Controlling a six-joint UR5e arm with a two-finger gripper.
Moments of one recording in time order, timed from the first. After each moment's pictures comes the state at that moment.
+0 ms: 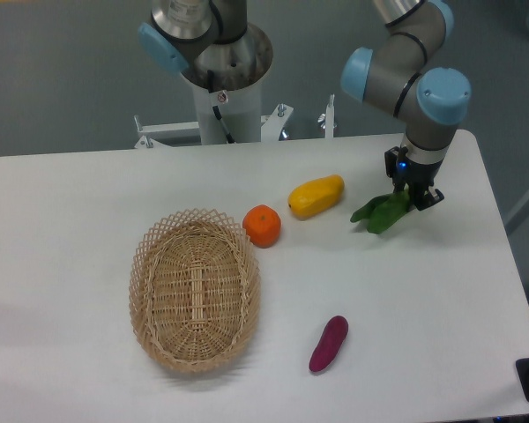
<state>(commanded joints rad) 2.89 -1.91 -1.91 -0.80 1.57 1.95</state>
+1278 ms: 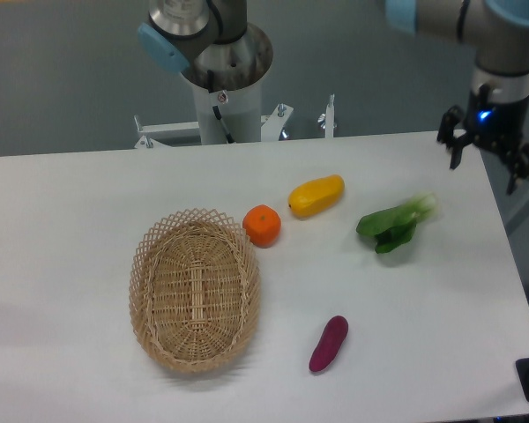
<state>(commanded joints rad) 2.98 -1.81 -1.43 -1.28 1.44 1.89</state>
